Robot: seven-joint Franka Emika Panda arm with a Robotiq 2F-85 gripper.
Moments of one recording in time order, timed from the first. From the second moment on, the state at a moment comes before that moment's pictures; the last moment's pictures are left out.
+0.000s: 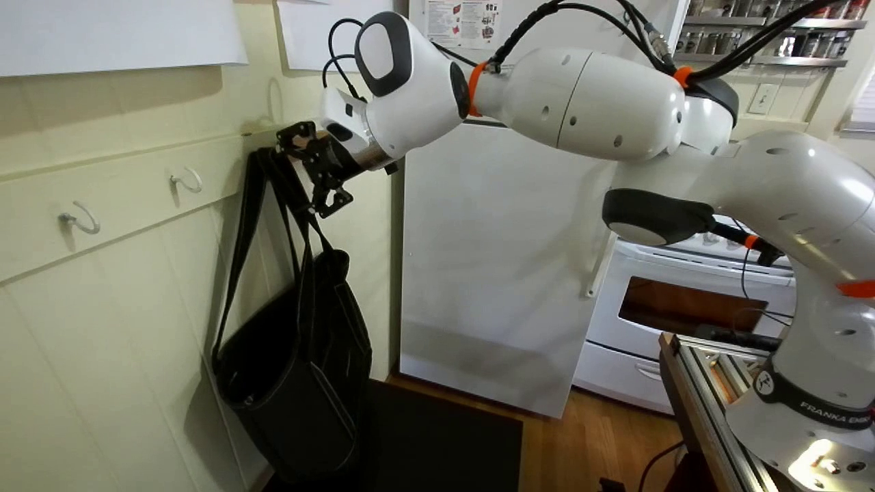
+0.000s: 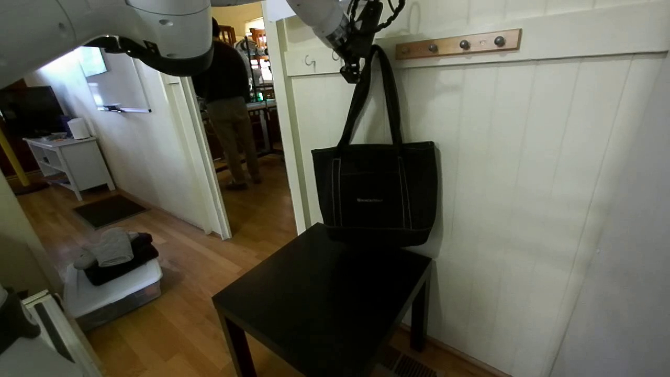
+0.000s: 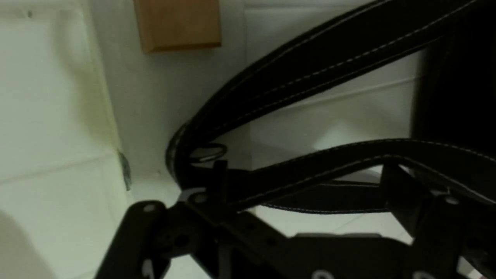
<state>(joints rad) 0.32 1.10 -1.14 -0.60 -1.89 3.87 1.29</state>
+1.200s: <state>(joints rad) 0.34 1.11 -1.08 -0.62 -2.09 4.22 1.25</state>
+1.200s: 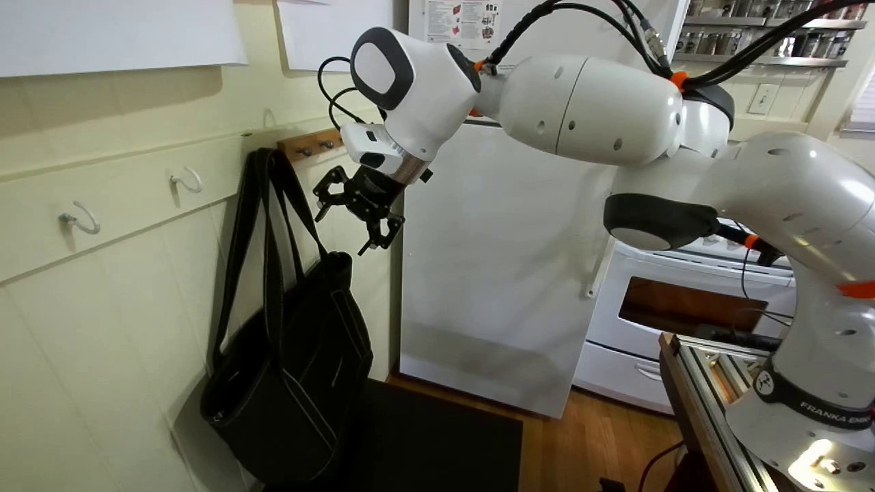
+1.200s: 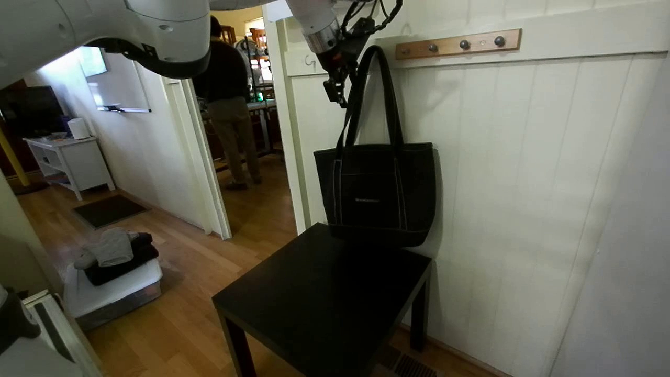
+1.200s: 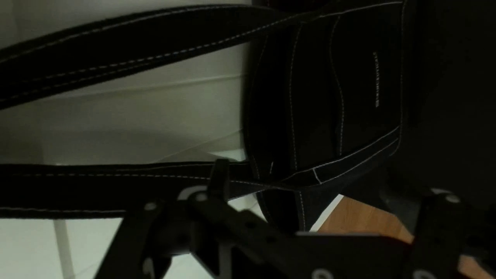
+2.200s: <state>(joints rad) 0.35 1.03 -1.06 -0.69 -2.16 4.22 1.70</state>
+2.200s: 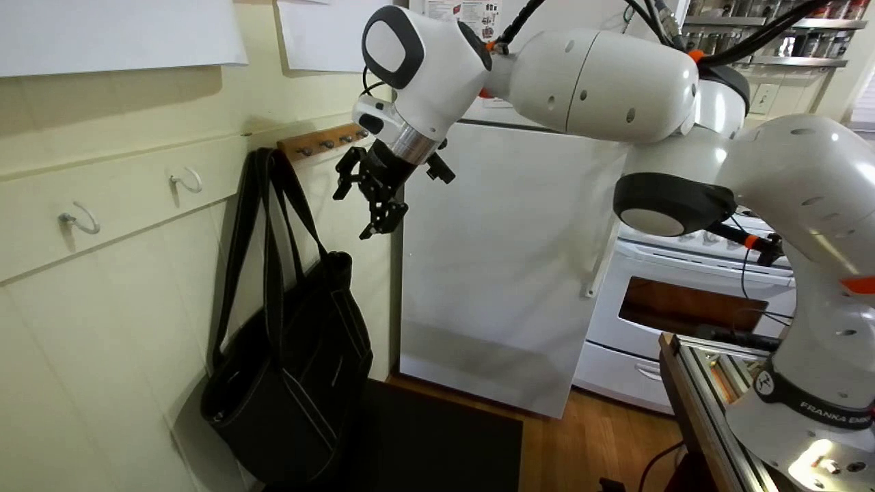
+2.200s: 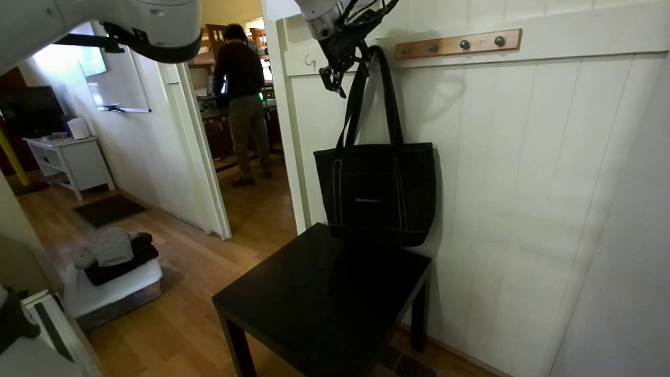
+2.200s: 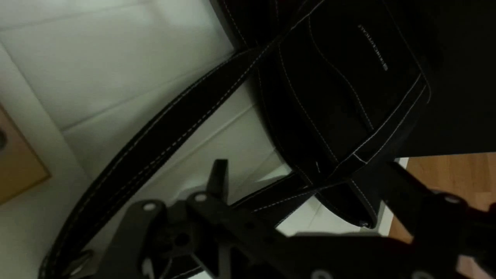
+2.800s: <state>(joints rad) 0.34 1.01 -1.09 -0.71 -2.17 4.21 2.02</state>
